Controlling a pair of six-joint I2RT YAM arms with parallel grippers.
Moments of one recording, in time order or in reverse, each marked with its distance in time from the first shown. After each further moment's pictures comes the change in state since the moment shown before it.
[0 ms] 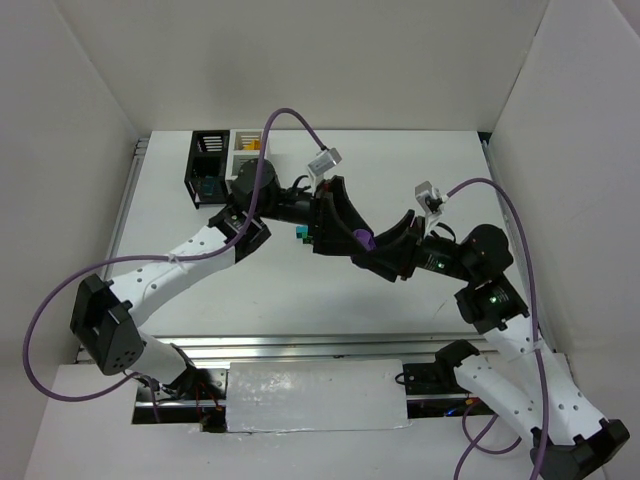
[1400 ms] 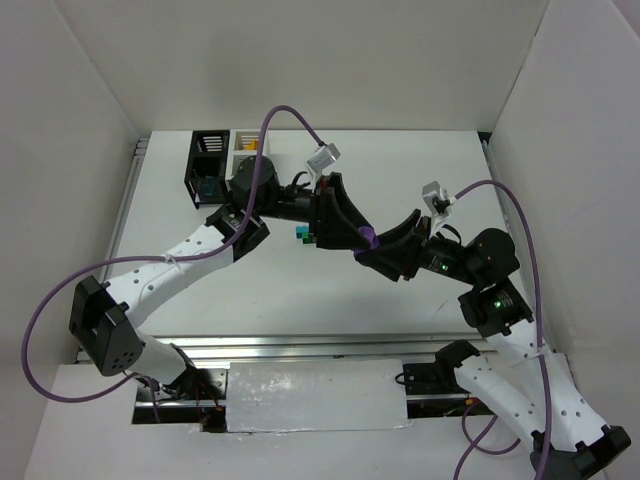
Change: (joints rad) left arm -0.014 -0.008 0.051 -0.118 -0.068 0.089; right arm -0.002 -0.031 0.012 -0.010 0.058 -0.004
